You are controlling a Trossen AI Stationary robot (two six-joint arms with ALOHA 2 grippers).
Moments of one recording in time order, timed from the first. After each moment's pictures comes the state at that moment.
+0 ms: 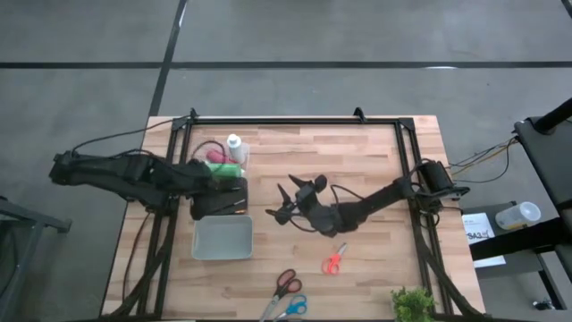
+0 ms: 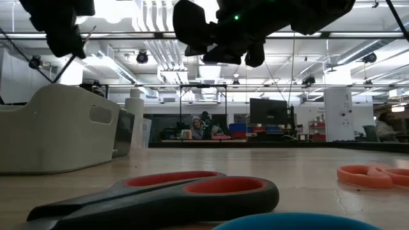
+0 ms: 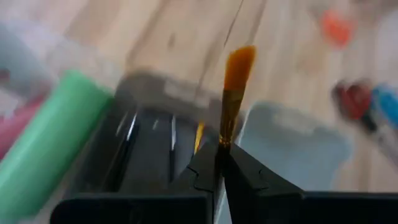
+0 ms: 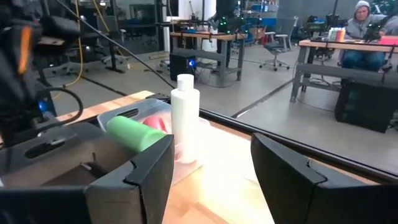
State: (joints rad) left arm -0.12 0.79 0.81 -0.93 -0.14 -0.51; right arm 0.27 1.93 1.07 0.73 1.12 0.18
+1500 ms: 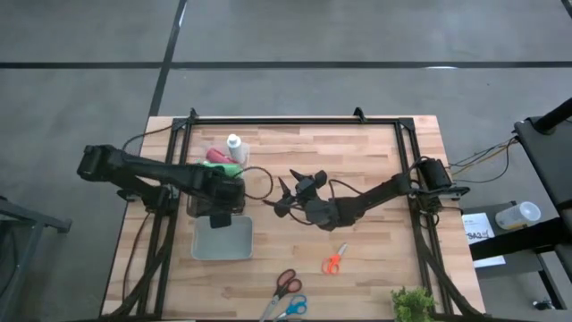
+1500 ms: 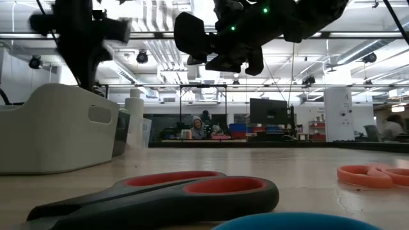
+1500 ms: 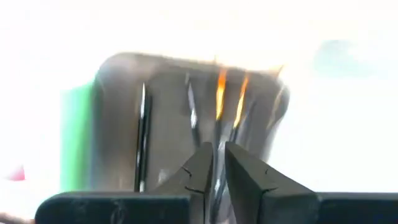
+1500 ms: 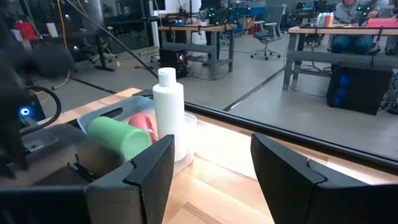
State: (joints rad) left arm -0.12 1.35 1.02 -1.12 -0.15 -0.30; right arm 0.23 1.93 1.07 0.66 1.12 0.28
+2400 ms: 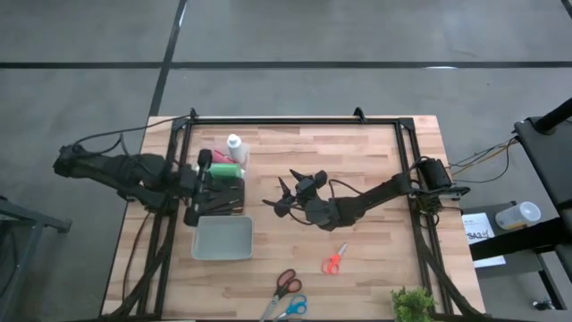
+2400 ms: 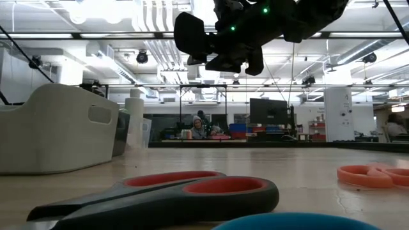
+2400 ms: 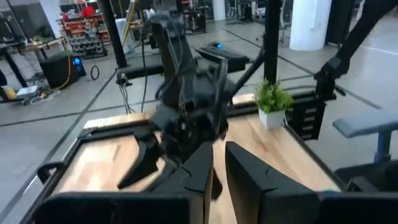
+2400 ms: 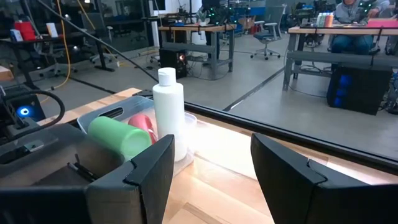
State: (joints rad) left arm -0.27 0.76 0.84 -0.25 -0.14 0.10; right arm 0.23 1.93 1.07 0.66 1.12 0.28
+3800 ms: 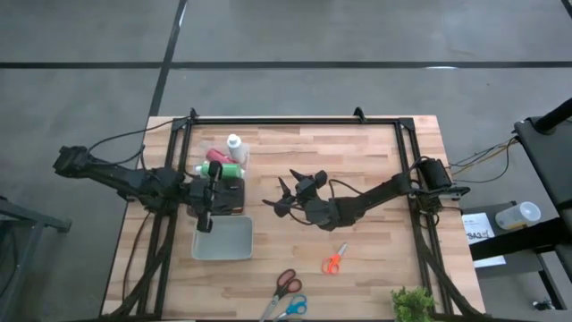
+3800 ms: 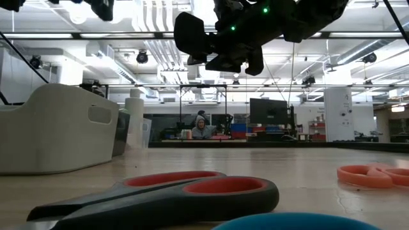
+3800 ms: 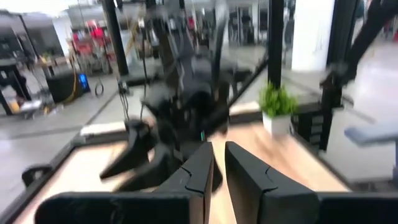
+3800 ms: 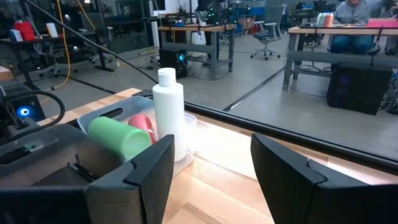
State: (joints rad) left arm -0.27 0.74 0.50 0.20 -0.14 0.10; right arm 0.23 1.93 1.07 0.66 1.12 0.28
